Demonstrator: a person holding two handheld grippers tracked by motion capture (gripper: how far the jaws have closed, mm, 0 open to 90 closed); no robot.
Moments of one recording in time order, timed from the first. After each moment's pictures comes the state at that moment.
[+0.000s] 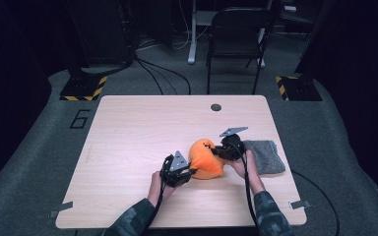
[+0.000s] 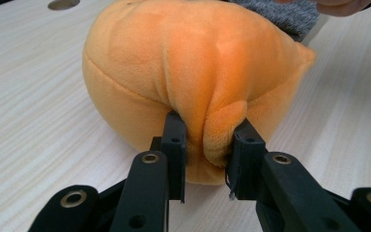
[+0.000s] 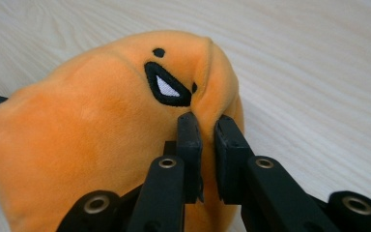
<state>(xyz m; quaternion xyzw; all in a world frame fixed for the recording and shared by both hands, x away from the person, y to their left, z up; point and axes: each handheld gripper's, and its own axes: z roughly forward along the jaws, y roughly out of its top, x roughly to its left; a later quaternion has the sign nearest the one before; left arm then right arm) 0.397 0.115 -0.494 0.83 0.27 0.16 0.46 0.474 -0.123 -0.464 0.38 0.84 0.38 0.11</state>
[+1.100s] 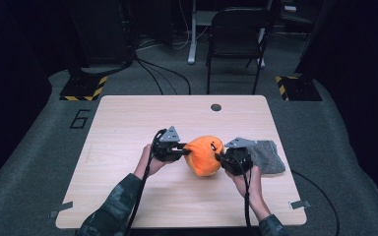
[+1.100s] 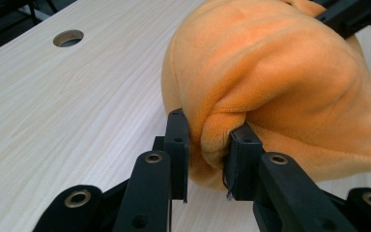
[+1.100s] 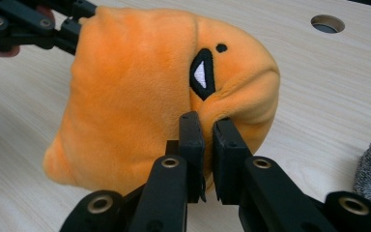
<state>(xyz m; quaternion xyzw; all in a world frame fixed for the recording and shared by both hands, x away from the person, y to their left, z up) 0.458 0.142 -0.434 0.87 0.20 0.12 0.44 0.393 -0.114 -0.420 0.43 0.79 0.39 0.19</state>
